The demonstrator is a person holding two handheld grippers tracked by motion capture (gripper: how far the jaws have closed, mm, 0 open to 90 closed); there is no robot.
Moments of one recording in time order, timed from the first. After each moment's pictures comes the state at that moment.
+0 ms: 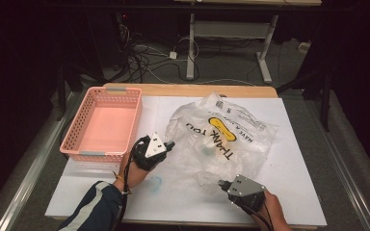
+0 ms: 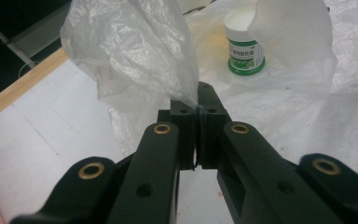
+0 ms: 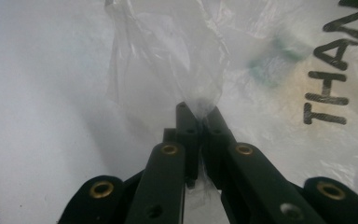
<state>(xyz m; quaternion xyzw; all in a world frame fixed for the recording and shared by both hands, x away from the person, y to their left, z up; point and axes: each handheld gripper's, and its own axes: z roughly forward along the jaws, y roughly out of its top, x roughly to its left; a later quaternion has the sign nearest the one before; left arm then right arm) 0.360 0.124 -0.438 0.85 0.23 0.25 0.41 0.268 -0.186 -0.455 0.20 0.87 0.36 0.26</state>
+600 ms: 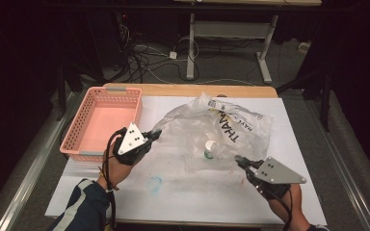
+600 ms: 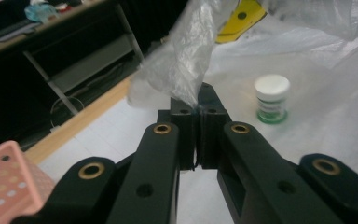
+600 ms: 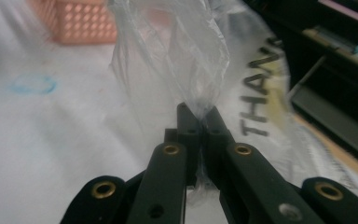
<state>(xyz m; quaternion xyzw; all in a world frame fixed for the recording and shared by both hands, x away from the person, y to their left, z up) 0.340 0.167 -0.380 0.79 0.23 0.30 0.48 0.275 -0.222 -0.380 0.22 0.79 0.45 0.35</state>
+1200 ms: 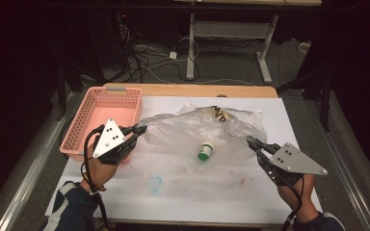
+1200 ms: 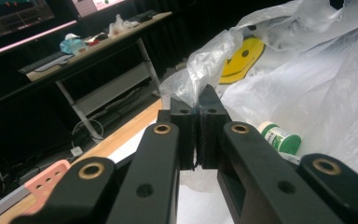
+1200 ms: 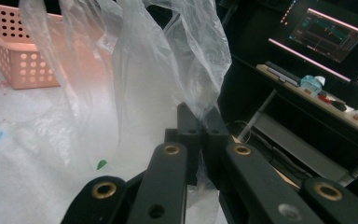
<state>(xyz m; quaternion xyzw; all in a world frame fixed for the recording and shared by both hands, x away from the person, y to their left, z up) 0.316 0.191 -0.350 0.76 0.23 0.33 0.51 0.284 -0.231 -0.348 0.22 0.75 0.47 0.41</state>
